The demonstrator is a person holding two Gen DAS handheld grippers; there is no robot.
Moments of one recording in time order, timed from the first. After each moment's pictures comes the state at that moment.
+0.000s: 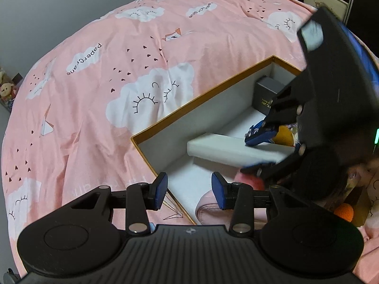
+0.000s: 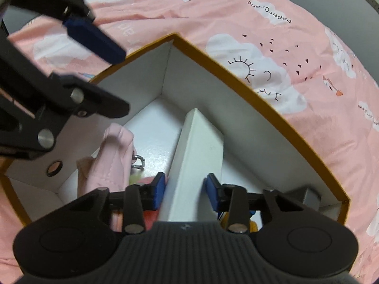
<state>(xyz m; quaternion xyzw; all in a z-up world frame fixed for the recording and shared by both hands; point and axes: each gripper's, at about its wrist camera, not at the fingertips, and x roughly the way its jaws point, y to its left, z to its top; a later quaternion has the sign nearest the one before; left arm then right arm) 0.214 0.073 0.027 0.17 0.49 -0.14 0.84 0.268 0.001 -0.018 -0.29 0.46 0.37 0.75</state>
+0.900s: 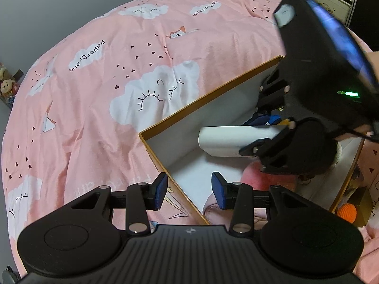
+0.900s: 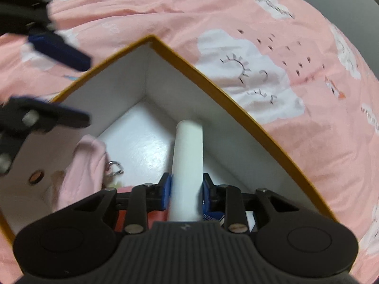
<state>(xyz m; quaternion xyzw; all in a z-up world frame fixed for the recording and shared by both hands) 0.216 0.083 0.026 0.16 0.50 -0.13 0.84 0.288 0.019 -0.020 -0.33 0.45 0.39 0.73</state>
